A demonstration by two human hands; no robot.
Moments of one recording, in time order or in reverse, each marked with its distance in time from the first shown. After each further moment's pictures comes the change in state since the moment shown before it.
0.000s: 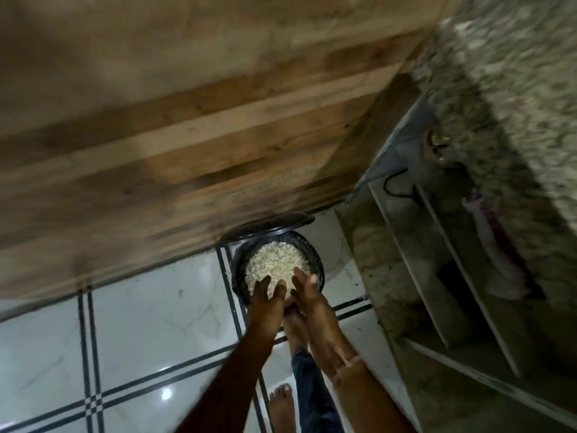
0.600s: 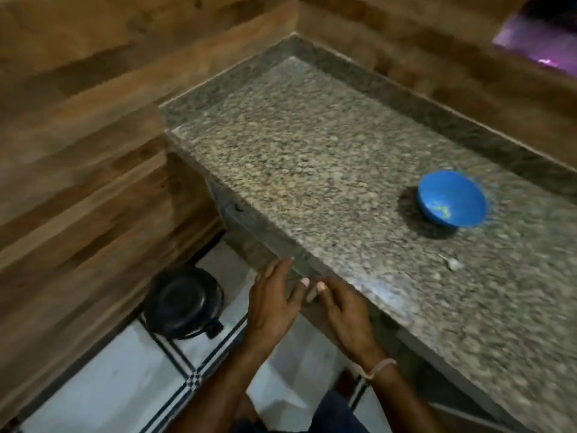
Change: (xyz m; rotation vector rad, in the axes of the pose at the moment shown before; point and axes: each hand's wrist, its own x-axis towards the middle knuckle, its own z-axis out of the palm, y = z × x) left_hand -0.424 0.023 0.140 0.717 -0.406 1.000; right_hand -0.408 -0.018 -0.270 -0.518 0.606 -0.661
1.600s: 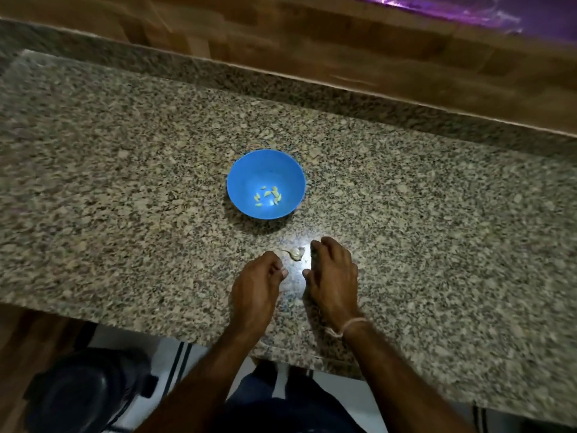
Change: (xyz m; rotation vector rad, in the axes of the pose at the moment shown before) left_hand 0.089 0.161 0.239 0.097 -0.247 0.340; right_hand 0.062 0.169 -0.228 -0.546 0.410 0.270
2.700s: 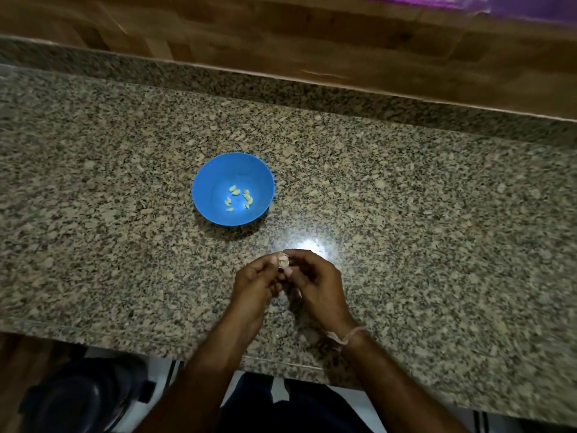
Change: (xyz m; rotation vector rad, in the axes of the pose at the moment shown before) left_hand 0.015 0.047 0.036 -0.951 -0.199 -0.558; right_hand -0.004 0.020 -0.028 0.996 -0.043 0.126
